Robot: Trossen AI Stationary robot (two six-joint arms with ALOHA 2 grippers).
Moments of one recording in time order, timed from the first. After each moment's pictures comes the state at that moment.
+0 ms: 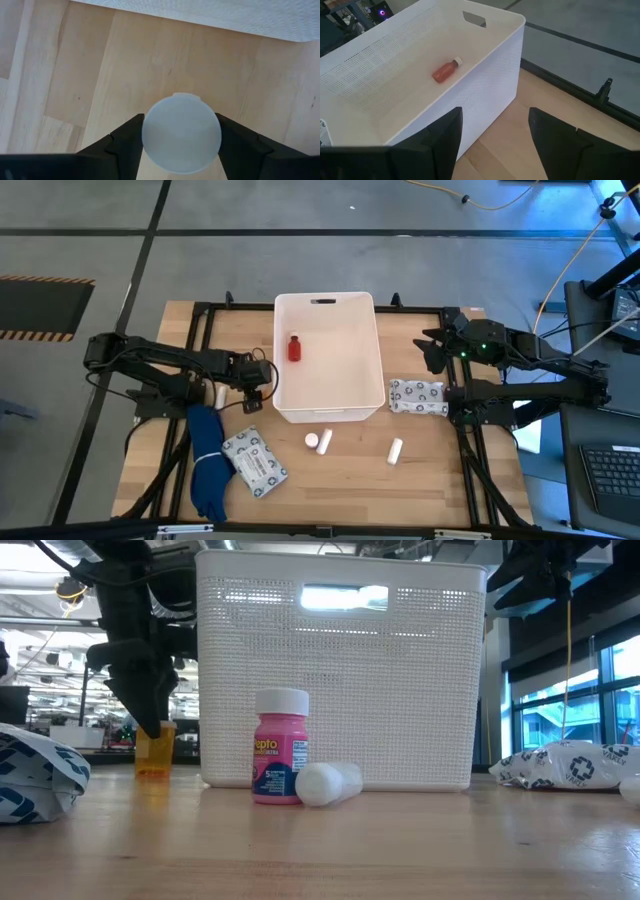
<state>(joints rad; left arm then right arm) 0.08 1.26 0.68 -0.68 -0.13 -0.20 -0.20 0.65 0.91 -0.80 0.36 0.46</state>
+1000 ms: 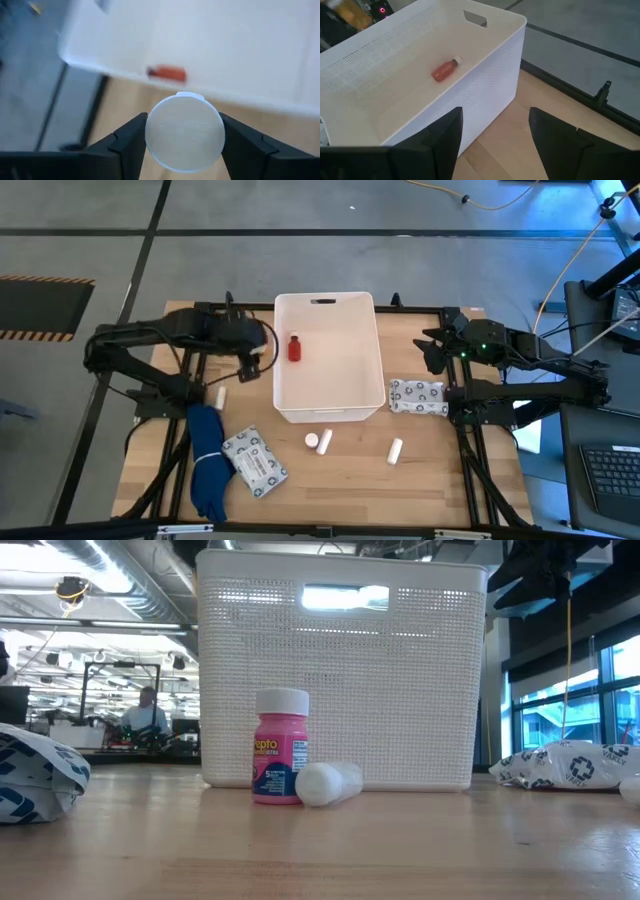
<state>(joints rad) 0.08 1.26 1.48 -1.26 -0.40 -0.09 -0.20 0.65 0.91 -0.80 0.36 0.44</state>
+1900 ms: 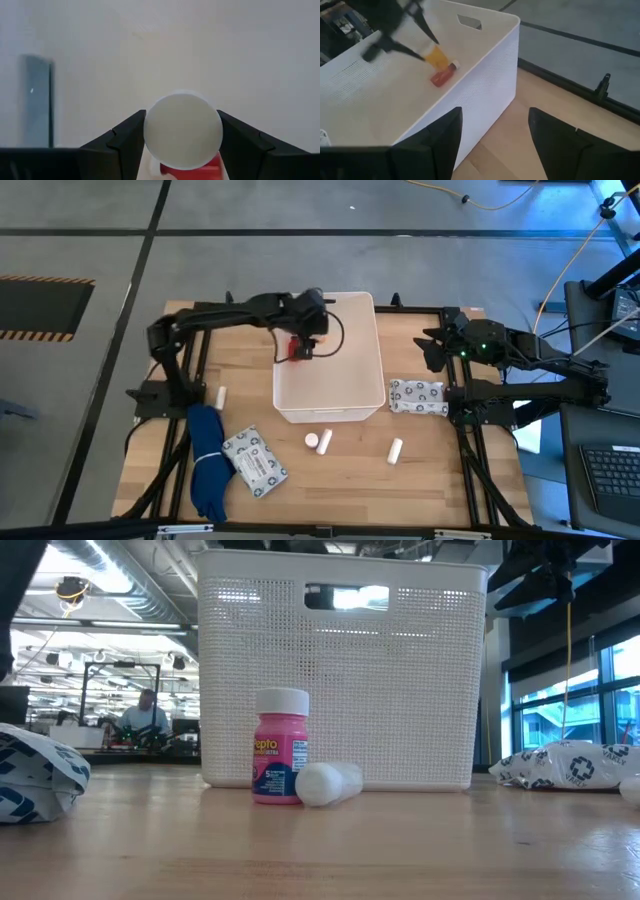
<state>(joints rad) 0.37 1.79 1.57 -0.77 -0.08 0.51 -0.20 0.65 0.91 -0.80 0.38 0.52</state>
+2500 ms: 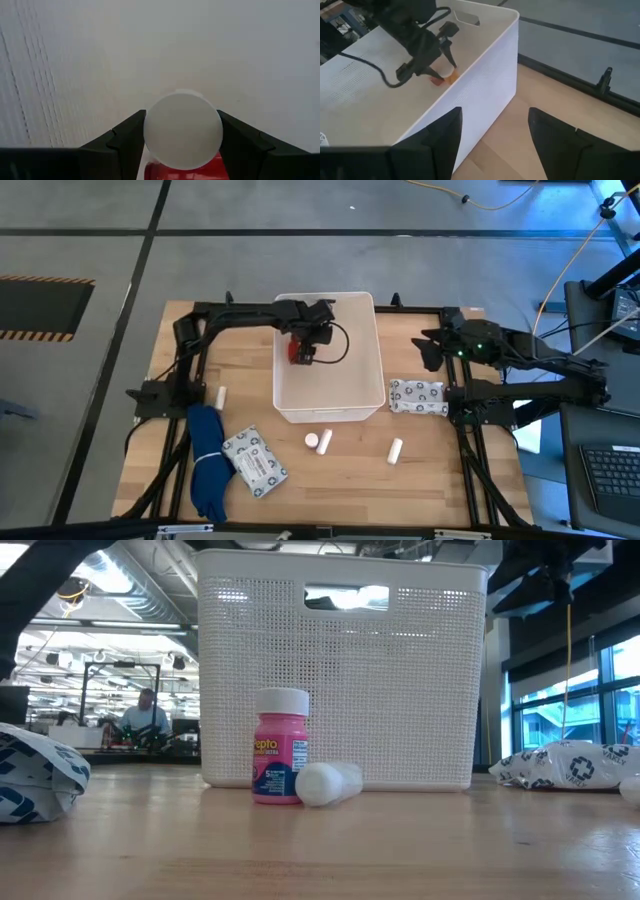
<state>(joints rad) 0.43 2.00 1.57 -0.78 -0.05 0.57 -0.20 0.68 0.91 -0.80 0.38 0.55</state>
